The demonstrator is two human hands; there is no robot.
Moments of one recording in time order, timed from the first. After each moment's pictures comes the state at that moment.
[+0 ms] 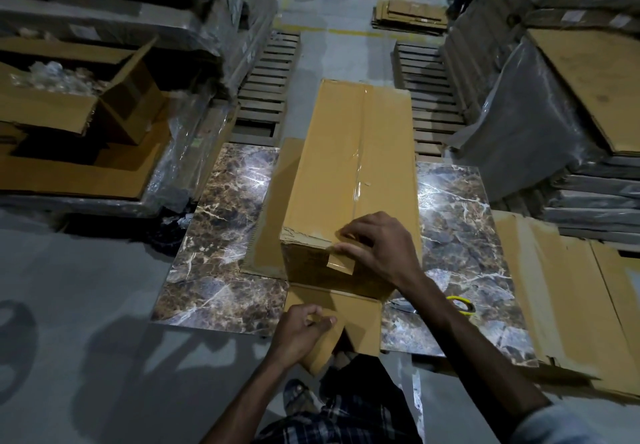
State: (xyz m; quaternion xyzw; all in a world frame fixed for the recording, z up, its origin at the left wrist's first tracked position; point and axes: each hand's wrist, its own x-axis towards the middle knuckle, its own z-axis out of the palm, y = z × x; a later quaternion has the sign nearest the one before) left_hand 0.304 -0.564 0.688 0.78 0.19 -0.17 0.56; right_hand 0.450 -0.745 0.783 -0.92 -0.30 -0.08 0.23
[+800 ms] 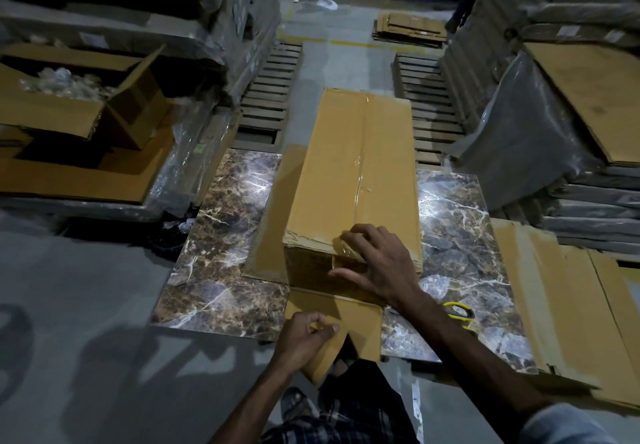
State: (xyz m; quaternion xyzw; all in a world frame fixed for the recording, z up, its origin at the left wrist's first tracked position) left_hand 0.299 -0.571 0.688 0.79 0.20 -0.18 0.55; right_hand 0.438 -0.749 0.753 -0.91 -0.36 -0.19 0.11
